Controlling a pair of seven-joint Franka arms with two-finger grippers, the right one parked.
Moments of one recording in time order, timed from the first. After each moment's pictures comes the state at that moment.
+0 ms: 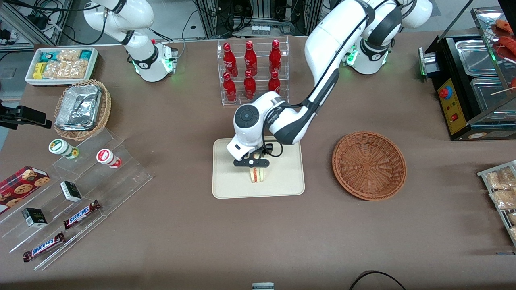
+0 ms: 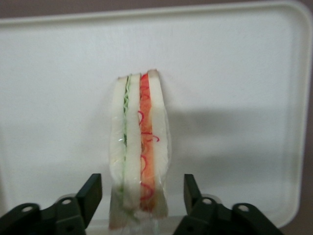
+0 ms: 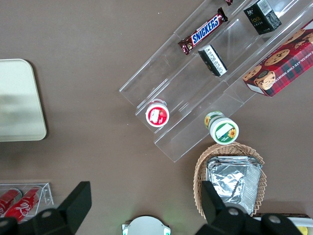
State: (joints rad) arm -0.72 0.81 -0.15 -1.29 0.11 2.08 -0.86
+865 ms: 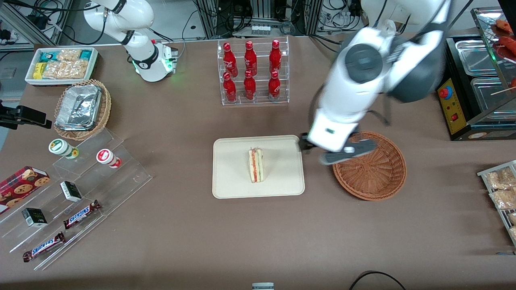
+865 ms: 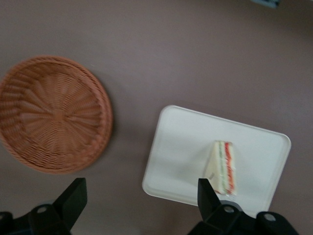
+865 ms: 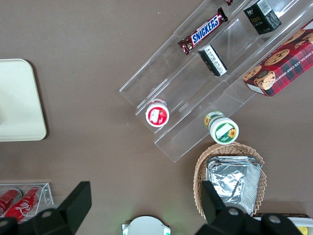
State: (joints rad) arm -0.38 0.32 -0.13 -1.35 0.05 1.70 -0.79
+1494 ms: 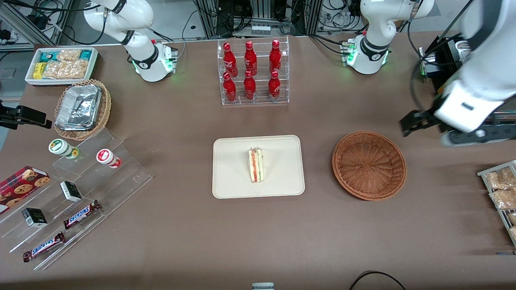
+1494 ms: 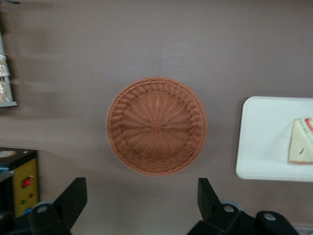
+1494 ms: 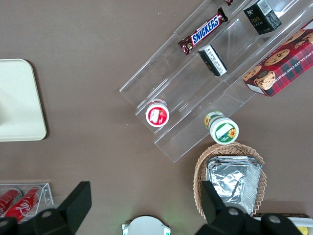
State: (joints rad) arm -0.02 0.08 -0.12 -1.47 0.04 1.53 -0.19
